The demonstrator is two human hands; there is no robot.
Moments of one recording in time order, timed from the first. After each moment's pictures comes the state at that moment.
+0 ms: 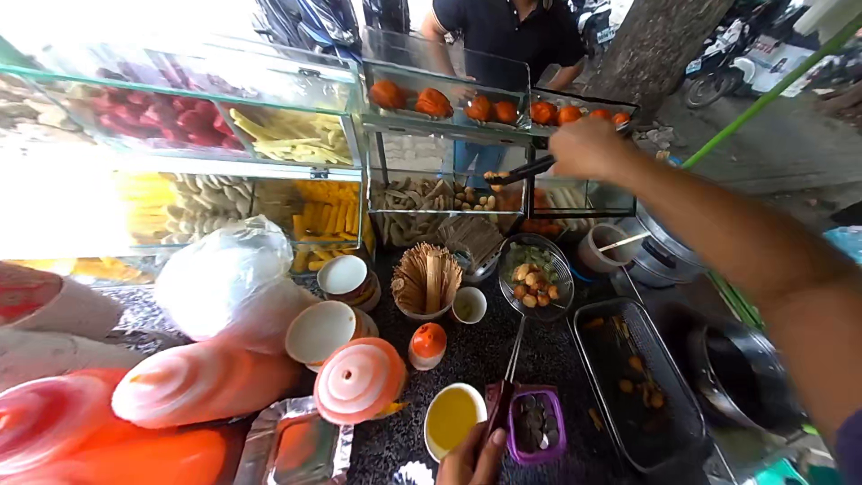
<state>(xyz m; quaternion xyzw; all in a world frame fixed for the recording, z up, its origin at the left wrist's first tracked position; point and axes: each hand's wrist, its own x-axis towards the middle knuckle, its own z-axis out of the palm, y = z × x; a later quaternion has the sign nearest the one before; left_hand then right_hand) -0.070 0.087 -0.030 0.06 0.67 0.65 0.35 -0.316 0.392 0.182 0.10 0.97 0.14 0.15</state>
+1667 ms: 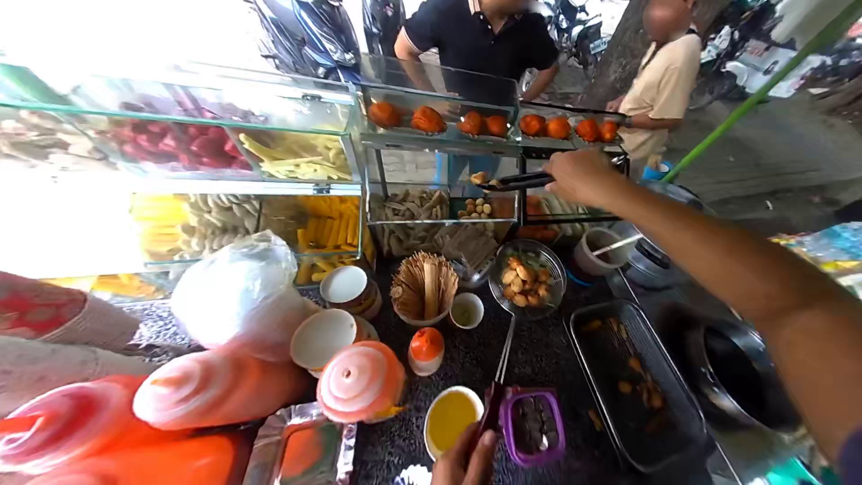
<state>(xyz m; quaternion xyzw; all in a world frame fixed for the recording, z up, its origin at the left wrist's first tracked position) -0.066 0.083 -0.034 0.06 0.68 0.66 0.31 -0.295 0.421 0.156 0.10 0.98 0.10 0.11</state>
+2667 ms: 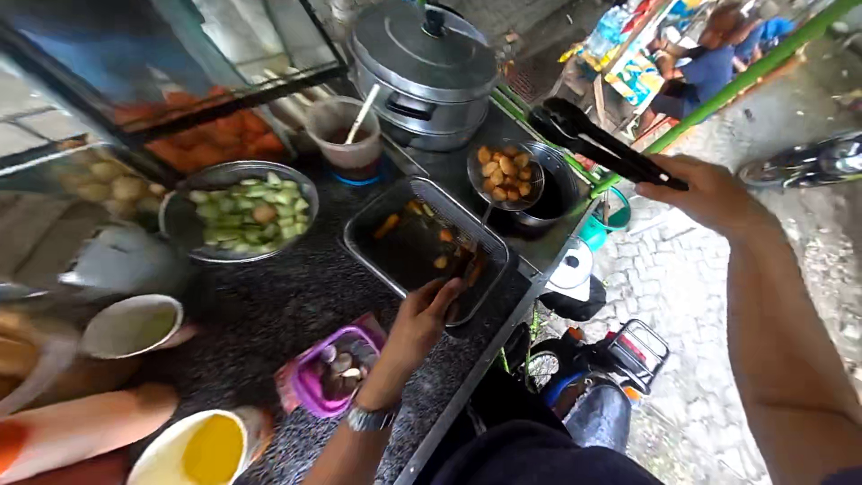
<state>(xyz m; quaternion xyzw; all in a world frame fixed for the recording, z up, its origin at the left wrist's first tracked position) 0.012 0.329 -0.035 0.28 0.60 0.52 0.54 0.297 0.597 0.113 0.47 0.86 -0.17 -0.04</state>
